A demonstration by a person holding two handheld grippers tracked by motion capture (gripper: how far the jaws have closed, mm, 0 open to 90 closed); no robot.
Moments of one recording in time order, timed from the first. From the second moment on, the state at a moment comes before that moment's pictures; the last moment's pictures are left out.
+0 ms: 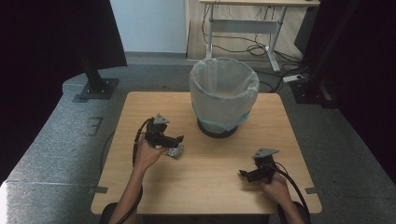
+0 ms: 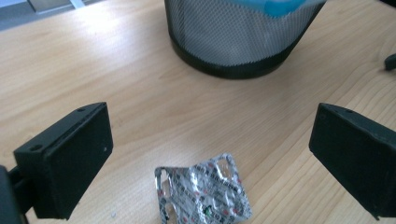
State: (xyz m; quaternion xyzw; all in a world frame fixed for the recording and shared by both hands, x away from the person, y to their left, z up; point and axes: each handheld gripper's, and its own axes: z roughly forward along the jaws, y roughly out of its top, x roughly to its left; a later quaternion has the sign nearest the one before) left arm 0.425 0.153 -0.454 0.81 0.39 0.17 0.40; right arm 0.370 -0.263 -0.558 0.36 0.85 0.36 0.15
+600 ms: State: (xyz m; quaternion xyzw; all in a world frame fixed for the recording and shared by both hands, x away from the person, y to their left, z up) left arm 0.422 0.157 -0.502 0.81 0.41 0.14 0.39; right arm 0.371 -0.263 -0.558 0.36 0.85 0.36 0.15
